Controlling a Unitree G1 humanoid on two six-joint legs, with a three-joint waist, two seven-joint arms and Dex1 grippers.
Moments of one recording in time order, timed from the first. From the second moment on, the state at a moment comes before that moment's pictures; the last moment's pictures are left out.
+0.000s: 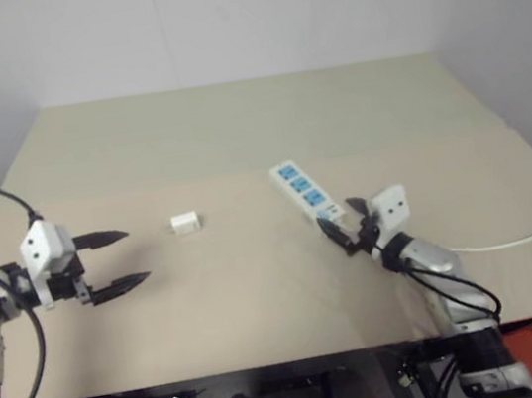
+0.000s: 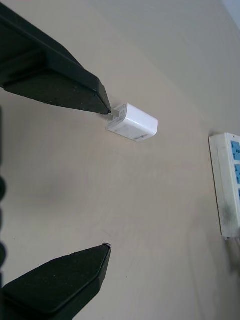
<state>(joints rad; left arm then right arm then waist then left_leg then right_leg) -0.22 0.96 0.26 0.18 -0.43 0.07 -1.31 -0.26 -0.26 -0.01 0.05 0.18 0.18 0.49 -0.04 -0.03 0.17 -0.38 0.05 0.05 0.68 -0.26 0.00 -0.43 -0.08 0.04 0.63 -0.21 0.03</state>
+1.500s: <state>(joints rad) -0.71 0.91 -0.07 0.07 -0.20 0.49 -1.03 -0.48 -0.40 0.16 0.43 0.32 0.01 1.32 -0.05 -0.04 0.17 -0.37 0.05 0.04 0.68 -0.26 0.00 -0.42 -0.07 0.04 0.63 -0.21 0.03</state>
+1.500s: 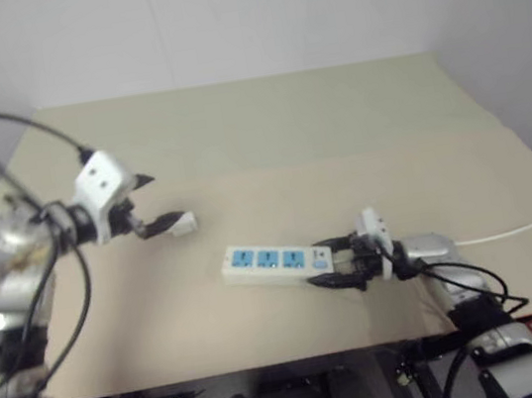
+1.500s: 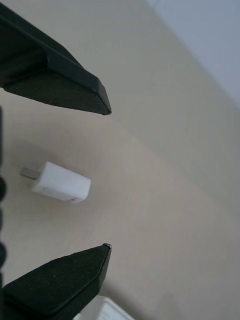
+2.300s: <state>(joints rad) -1.42 0.51 -0.63 1.25 0.47 0.04 -1.38 -0.46 -0.33 0.20 0.37 0.27 0.03 1.25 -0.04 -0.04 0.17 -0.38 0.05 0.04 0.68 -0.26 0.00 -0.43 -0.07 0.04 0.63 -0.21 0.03</state>
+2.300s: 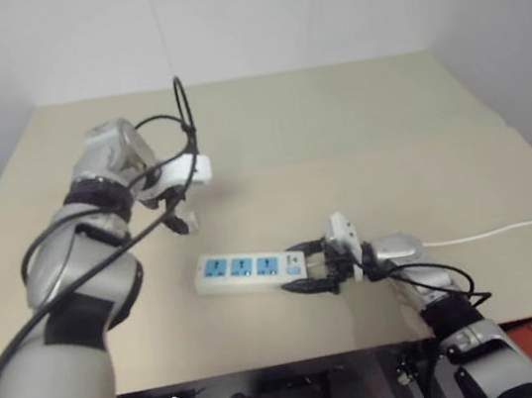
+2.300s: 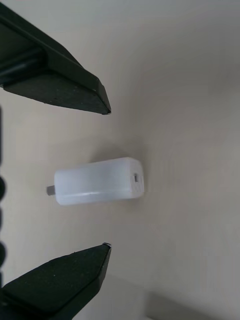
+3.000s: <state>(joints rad) -1.44 0.38 -0.63 1.35 0.61 0.02 -1.27 -0.38 -0.32 0.20 0.26 0.27 0.06 1.15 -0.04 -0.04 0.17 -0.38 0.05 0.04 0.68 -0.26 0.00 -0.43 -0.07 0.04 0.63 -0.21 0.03</state>
